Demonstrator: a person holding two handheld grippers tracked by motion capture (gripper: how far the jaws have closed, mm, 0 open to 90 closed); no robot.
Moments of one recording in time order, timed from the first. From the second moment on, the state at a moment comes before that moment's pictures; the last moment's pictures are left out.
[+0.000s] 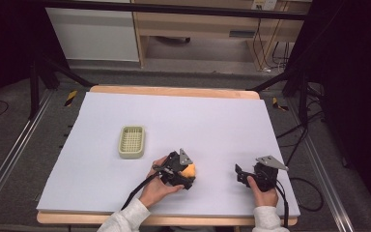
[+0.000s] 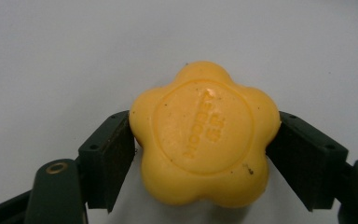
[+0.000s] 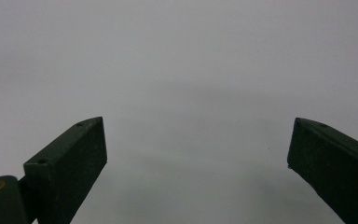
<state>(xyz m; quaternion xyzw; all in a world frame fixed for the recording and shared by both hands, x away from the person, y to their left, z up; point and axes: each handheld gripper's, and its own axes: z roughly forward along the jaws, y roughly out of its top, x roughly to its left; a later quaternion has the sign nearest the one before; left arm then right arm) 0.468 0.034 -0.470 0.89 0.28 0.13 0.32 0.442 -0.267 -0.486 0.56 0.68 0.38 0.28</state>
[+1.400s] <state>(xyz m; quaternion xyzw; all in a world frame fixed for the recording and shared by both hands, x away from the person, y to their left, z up) 0.466 0.075 -0.426 0.87 0.32 0.16 0.33 0.442 -0.266 -0.485 0.56 0.68 0.38 0.28</state>
